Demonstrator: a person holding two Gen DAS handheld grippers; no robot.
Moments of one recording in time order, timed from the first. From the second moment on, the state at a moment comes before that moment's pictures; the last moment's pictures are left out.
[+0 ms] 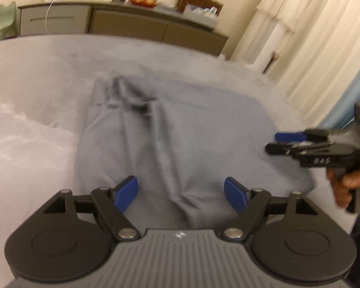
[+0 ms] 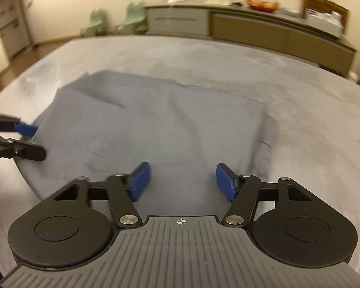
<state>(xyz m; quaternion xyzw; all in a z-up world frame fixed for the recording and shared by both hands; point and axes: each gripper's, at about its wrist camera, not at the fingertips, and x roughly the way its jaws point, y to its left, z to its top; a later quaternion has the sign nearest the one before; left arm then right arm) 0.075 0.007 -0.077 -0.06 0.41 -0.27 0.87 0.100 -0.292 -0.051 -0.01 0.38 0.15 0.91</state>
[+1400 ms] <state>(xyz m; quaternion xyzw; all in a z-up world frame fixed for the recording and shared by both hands) 0.156 -0.013 -0.101 -0.02 0.43 -0.17 0.89 0.192 -0.300 -0.086 0.04 0.36 0.04 0.93</state>
